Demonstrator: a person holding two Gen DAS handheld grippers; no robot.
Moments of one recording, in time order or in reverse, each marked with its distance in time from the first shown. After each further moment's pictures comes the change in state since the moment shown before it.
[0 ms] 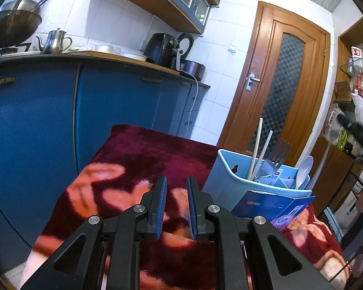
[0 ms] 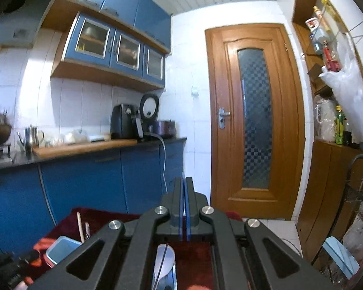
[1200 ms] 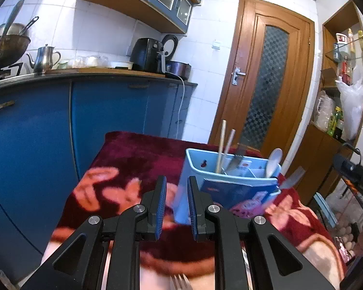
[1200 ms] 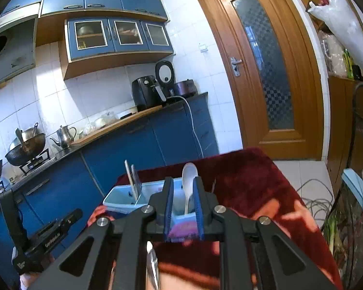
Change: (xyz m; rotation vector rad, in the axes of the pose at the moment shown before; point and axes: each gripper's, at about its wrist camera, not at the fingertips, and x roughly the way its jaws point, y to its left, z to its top) left arm -0.059 -0.033 0.006 0.094 0.024 -0.031; right arm -0.083 -0.036 -0.025 0.241 0.249 0.212
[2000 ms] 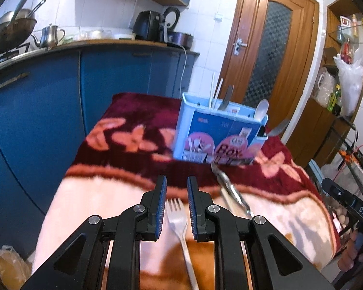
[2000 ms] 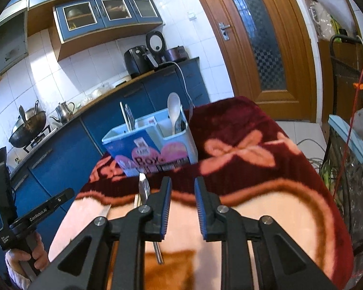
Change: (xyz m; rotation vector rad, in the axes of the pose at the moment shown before) left arm -0.049 -0.007 -0.051 0.003 0.202 0.029; right arm -0.045 -0.025 -0.079 0.071 0.194 -0.002
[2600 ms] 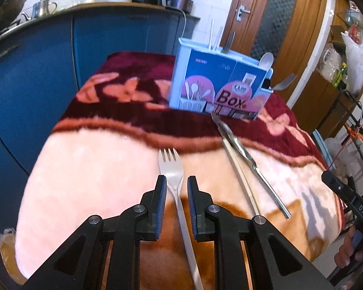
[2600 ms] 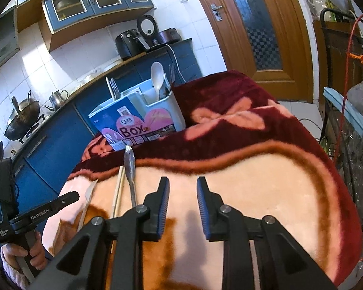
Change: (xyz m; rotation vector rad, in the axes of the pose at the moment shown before) left arm 0.028 -0.008 -0.033 0.001 0.216 0.001; right arm 0.008 -0.025 -0.031 0.039 0.100 -0.014
